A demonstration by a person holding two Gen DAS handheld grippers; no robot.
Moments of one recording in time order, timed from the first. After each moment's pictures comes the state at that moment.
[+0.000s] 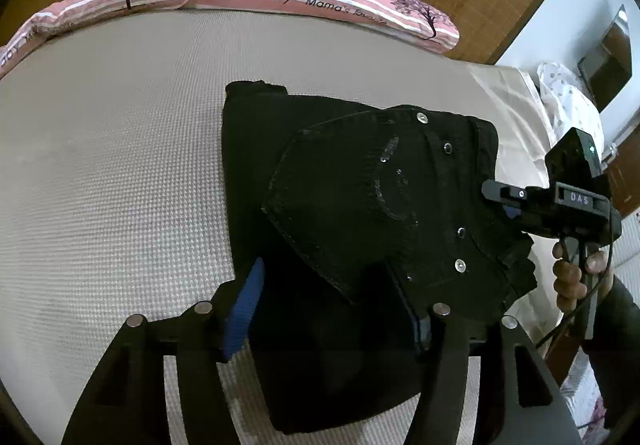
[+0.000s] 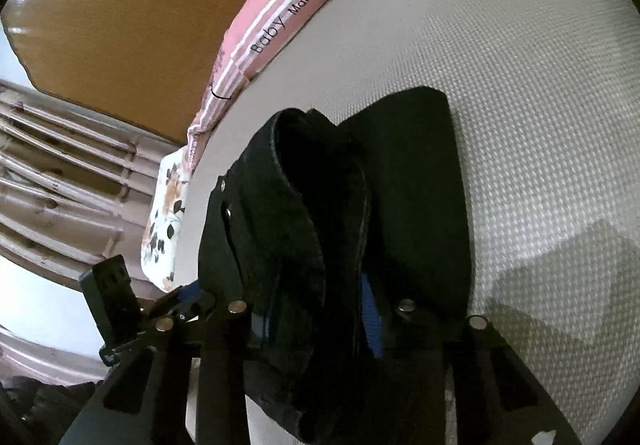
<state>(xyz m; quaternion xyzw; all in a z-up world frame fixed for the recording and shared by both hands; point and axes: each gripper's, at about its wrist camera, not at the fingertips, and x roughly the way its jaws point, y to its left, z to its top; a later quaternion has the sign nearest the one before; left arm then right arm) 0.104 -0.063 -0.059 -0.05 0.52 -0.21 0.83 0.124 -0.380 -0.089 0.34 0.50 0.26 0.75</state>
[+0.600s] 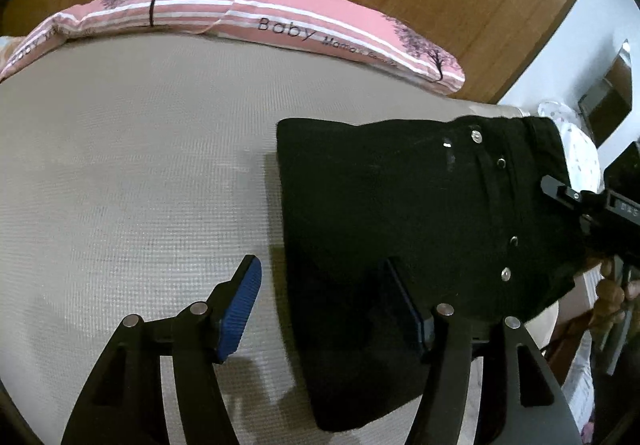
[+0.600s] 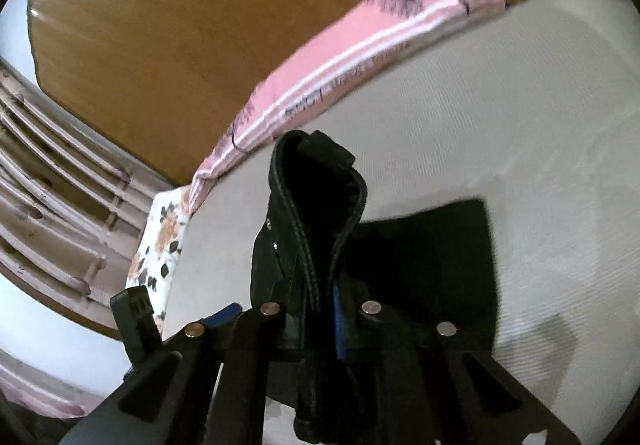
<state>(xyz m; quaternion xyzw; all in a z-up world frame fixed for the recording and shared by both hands) 0.114 -0.046 -0.030 -0.09 0.48 -0.20 0.85 0.102 -0.364 0.025 0.30 0.43 0.18 0.83</state>
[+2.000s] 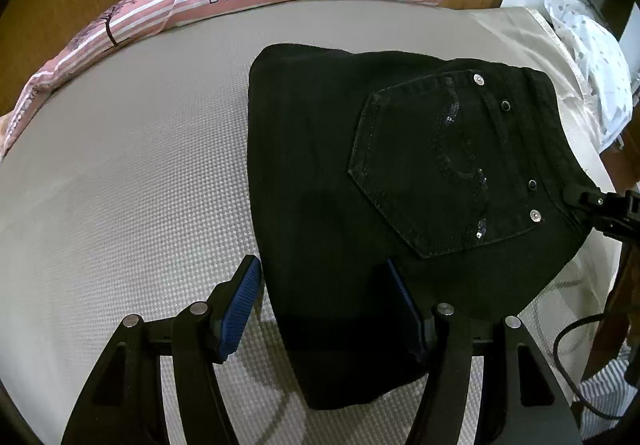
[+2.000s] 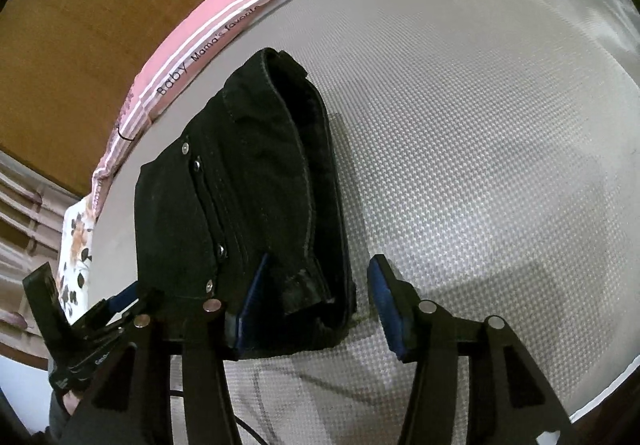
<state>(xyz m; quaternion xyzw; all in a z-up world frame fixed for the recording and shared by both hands) 0.078 -0.112 -0.066 0.08 0.52 -0.17 0.84 0.020 -0.398 -0.060 0.29 0.50 0.02 0.82</state>
